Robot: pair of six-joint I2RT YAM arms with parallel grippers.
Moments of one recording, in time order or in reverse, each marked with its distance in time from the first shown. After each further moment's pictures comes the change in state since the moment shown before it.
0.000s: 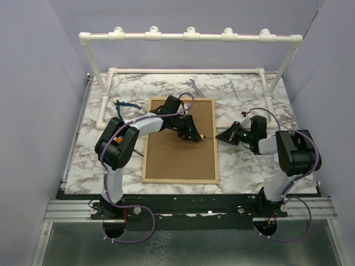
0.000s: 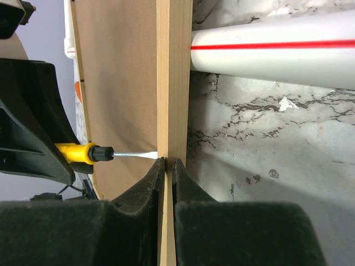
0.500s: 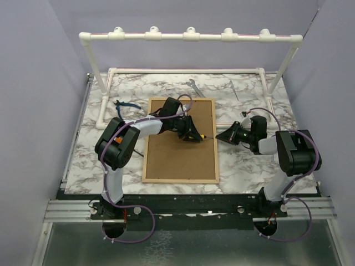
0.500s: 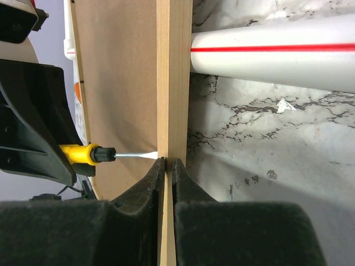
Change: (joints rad) left arm 0.002 0.000 -0.065 0.141 0.021 -0.117; right arm -0.002 0.000 0.001 0.003 0.002 0.000
